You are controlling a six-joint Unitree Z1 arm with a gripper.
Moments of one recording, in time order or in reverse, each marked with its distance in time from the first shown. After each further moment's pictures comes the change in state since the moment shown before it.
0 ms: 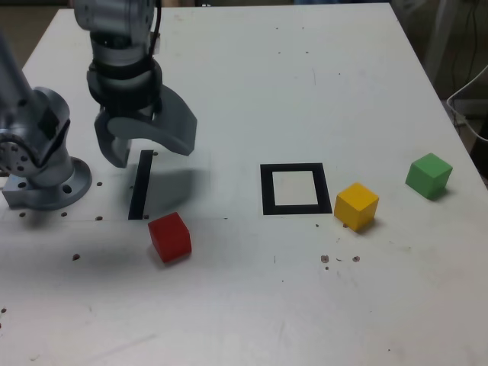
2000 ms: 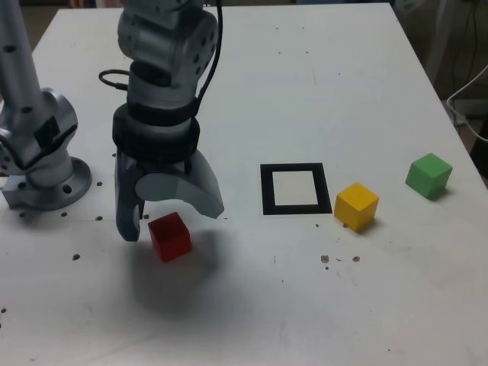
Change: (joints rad) arm -0.346 0.257 -0.297 0.087 -0.327 -0.542
